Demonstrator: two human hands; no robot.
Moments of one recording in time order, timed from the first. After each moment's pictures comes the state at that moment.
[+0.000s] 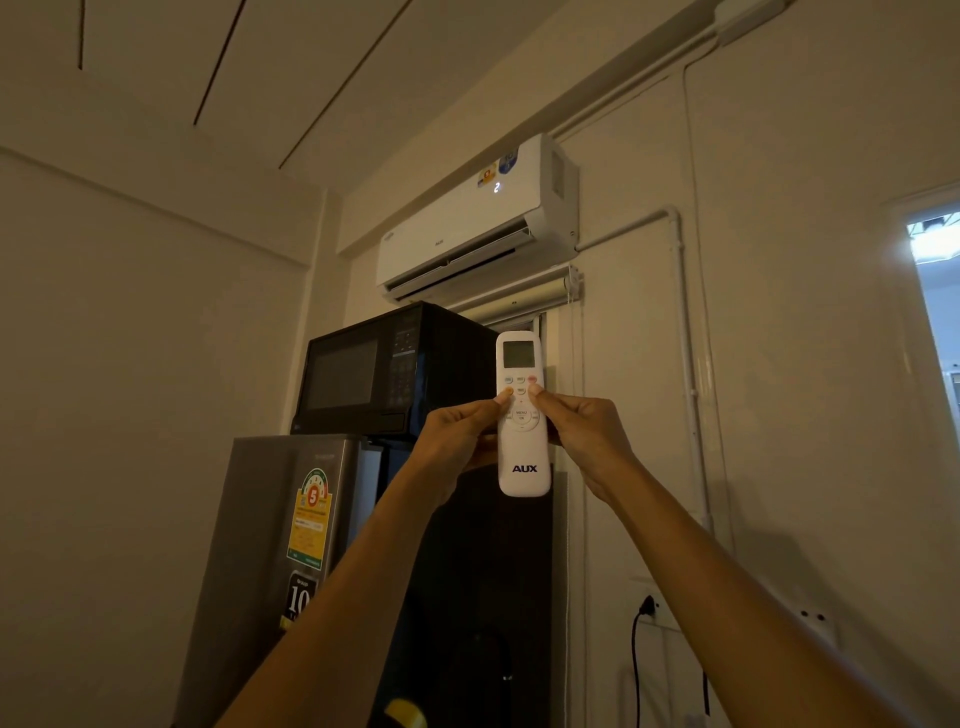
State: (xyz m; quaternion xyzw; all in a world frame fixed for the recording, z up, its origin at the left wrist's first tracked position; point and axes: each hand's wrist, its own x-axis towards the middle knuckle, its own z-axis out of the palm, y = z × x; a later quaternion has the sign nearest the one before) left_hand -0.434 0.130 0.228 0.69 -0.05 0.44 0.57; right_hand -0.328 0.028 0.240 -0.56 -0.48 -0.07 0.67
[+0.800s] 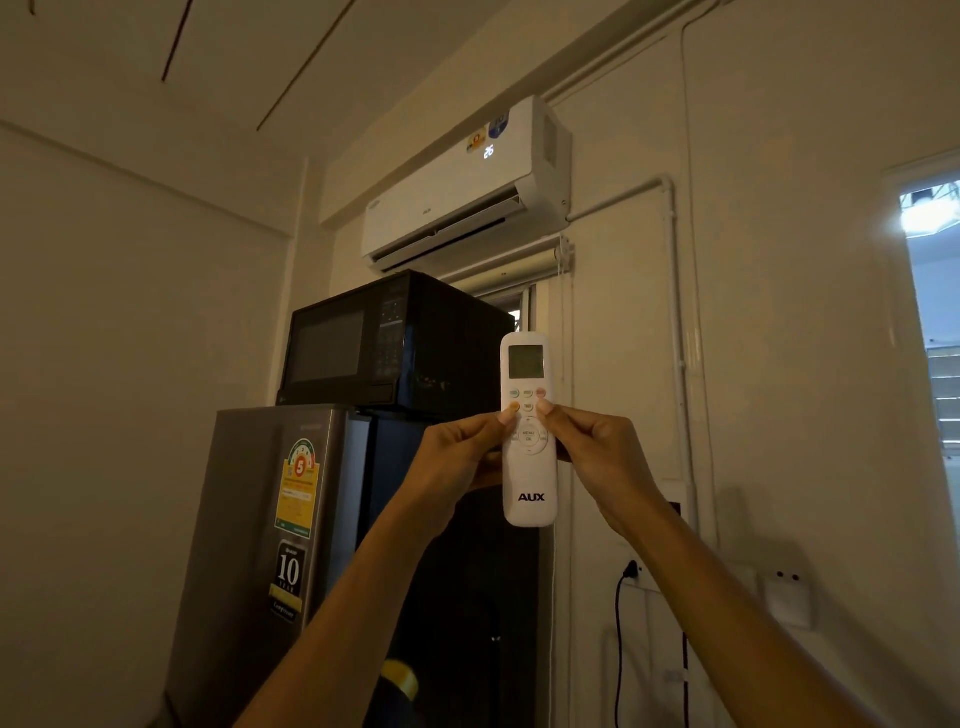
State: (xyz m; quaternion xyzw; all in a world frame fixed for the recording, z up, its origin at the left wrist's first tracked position) left_hand -0.439 0.112 0.181 0.70 -0.07 0.41 0.58; right_hand -0.330 0.002 0.187 -0.55 -0.50 -0.11 0.66
